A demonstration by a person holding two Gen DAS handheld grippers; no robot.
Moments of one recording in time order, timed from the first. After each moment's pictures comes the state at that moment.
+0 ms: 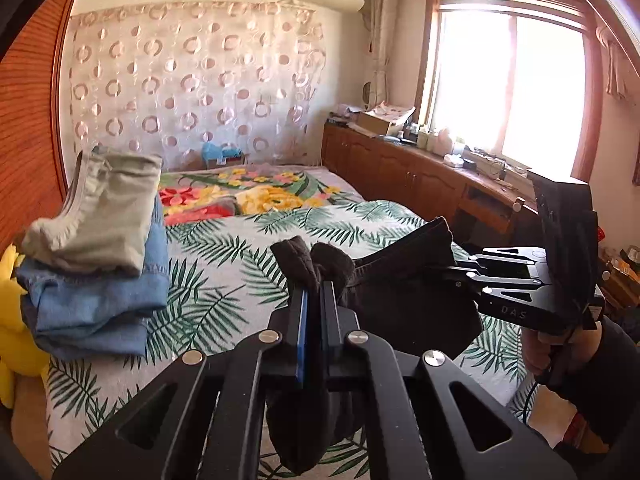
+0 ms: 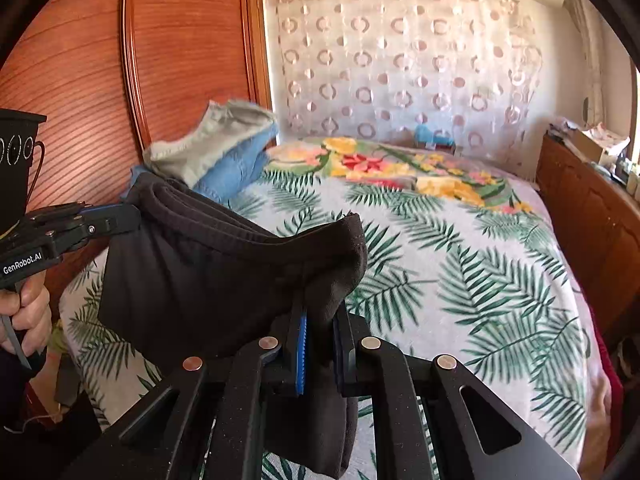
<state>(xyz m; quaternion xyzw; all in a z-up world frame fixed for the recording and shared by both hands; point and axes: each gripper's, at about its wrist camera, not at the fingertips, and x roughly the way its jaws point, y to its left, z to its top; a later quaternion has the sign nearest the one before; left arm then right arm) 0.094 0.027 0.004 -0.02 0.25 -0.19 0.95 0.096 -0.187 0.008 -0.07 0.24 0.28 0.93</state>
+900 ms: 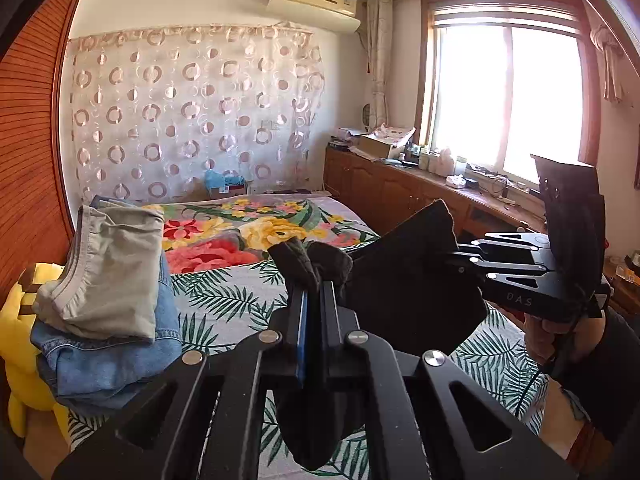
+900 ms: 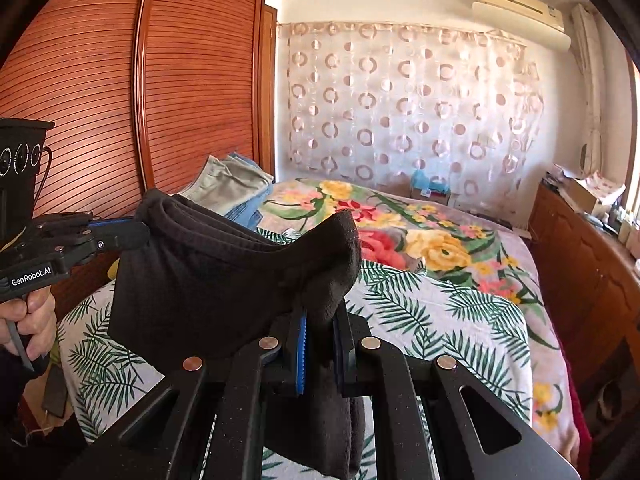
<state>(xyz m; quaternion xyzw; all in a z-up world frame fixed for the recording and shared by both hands) 0.120 0.030 0.040 -0.01 0.21 -0.18 0.96 0.099 -0.195 0.056 -0.10 0.18 0.29 0.94</state>
